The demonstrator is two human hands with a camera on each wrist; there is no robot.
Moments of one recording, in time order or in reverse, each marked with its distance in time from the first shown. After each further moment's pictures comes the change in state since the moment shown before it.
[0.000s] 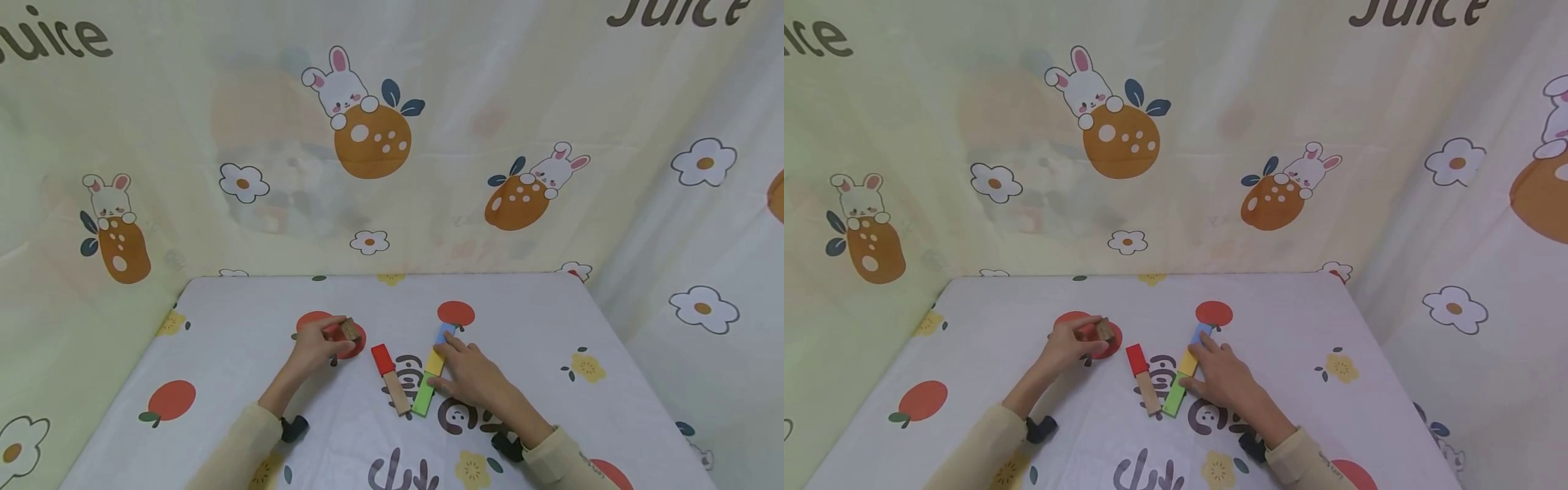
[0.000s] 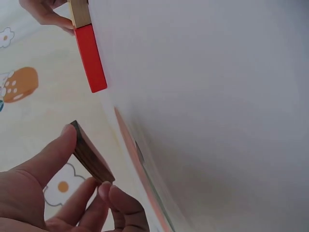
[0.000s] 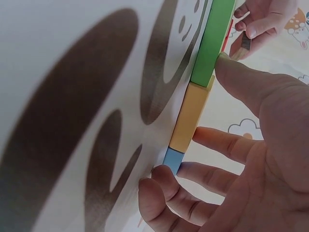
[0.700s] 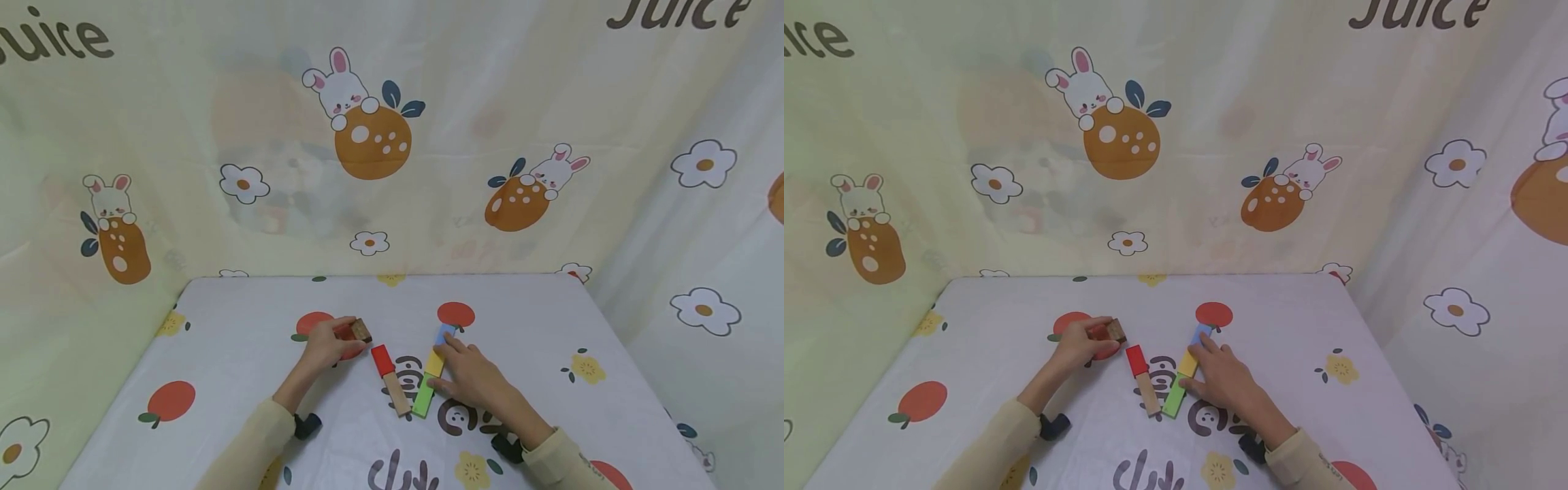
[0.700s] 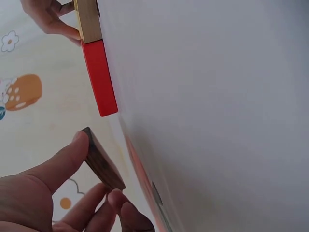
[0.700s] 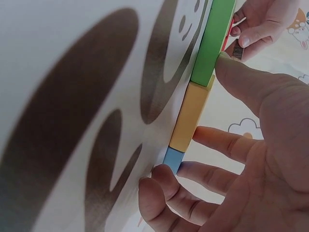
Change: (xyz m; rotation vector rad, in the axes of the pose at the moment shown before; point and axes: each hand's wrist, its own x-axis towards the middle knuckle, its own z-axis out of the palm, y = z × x) left_hand 0.006 0.011 0.020 0.058 0.007 -0.009; right_hand 0.000 -0.001 -0.001 0.012 -0.009 0.011
